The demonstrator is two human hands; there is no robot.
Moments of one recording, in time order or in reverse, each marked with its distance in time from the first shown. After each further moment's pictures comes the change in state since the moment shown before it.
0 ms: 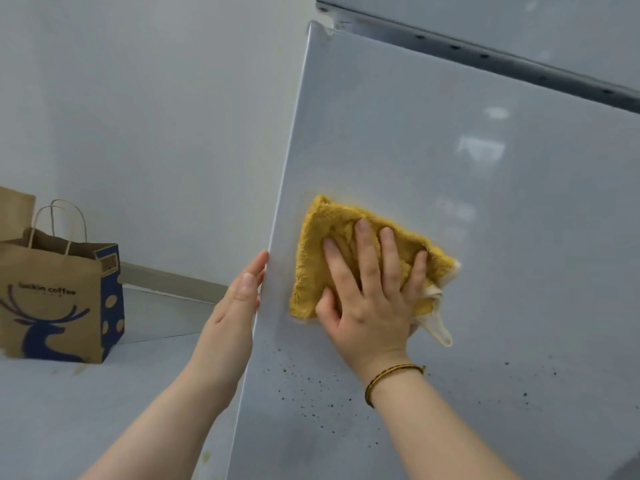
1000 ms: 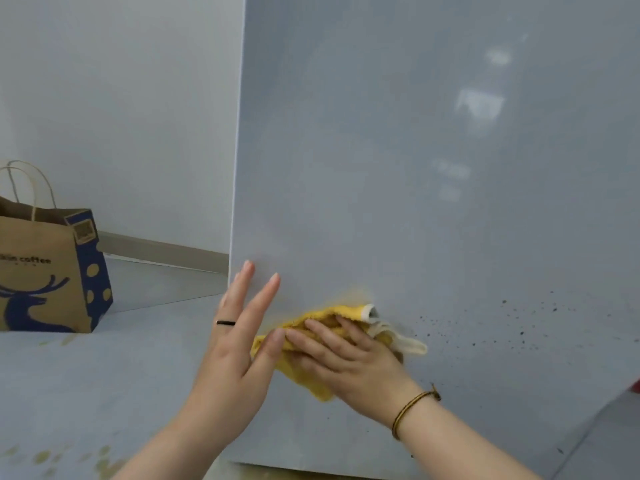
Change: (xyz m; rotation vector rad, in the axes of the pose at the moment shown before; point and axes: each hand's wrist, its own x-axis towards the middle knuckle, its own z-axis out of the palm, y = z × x) left_hand -0.040 -0.081 0.010 0.530 -0.130 0.288; right_hand -0.146 0.027 -0.003 0.049 -0.316 -0.726
